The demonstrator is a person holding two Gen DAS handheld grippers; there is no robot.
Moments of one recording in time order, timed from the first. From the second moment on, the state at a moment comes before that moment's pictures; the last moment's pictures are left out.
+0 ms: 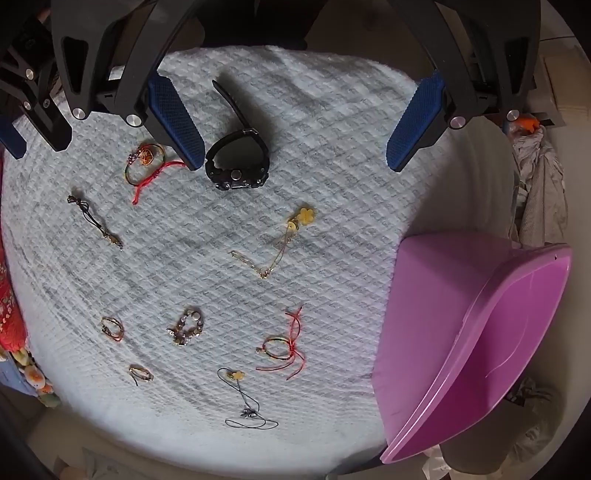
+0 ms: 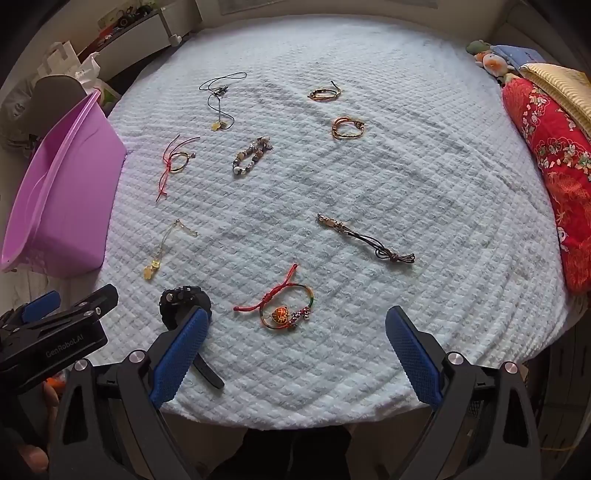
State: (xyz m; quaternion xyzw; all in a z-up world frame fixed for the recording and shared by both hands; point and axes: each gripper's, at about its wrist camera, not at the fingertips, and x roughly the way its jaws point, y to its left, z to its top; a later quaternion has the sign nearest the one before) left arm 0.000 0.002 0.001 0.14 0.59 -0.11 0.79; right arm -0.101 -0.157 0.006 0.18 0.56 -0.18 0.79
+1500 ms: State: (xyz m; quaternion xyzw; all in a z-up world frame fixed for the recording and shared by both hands) left arm 0.007 0.000 0.003 0.13 0.59 -0.11 0.79; right arm -0.096 -0.156 0.008 0.18 0.56 -0.18 0.79
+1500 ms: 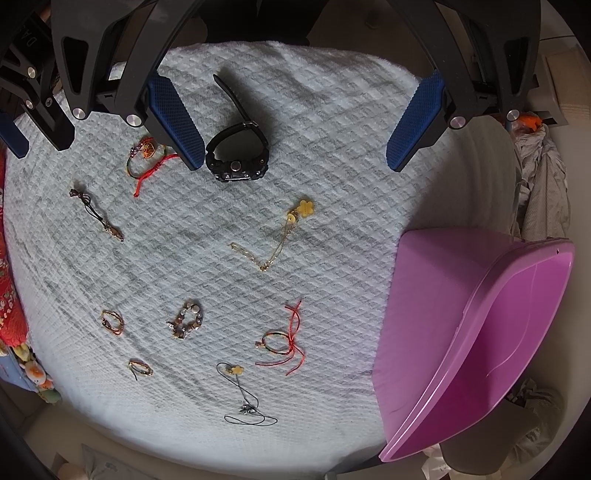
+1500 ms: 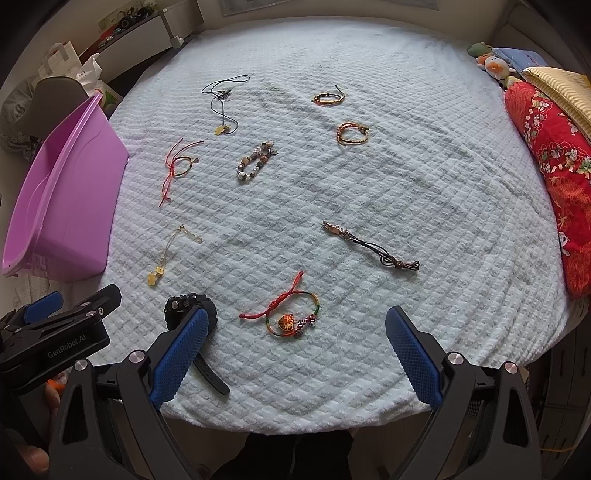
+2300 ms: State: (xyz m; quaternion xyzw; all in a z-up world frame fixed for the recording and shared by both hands) left arm 0.008 -0.001 0.004 0.13 0.59 -0.11 0.79; right arm -0.098 -0.156 0.009 0.18 0.55 -0.18 0.79
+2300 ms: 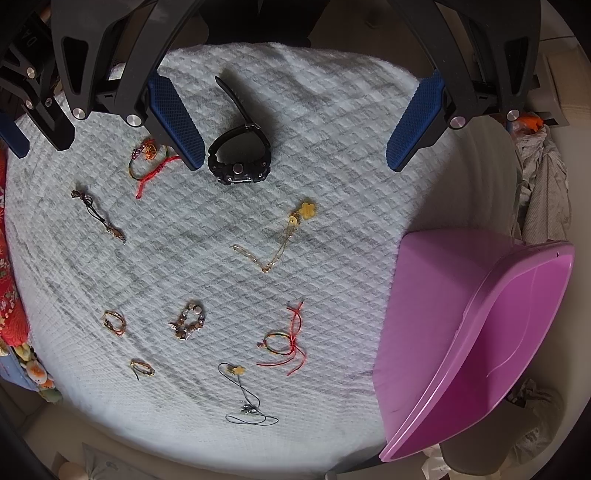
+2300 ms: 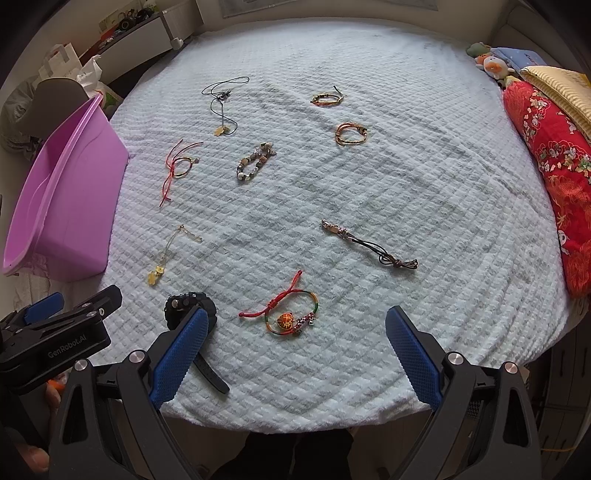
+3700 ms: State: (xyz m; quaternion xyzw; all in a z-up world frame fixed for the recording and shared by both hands) left arm -0.044 0.016 -0.103 0.09 0.52 -0.12 0.84; right arm -0.126 -0.160 -0.109 0.15 0.53 -0.11 0.82
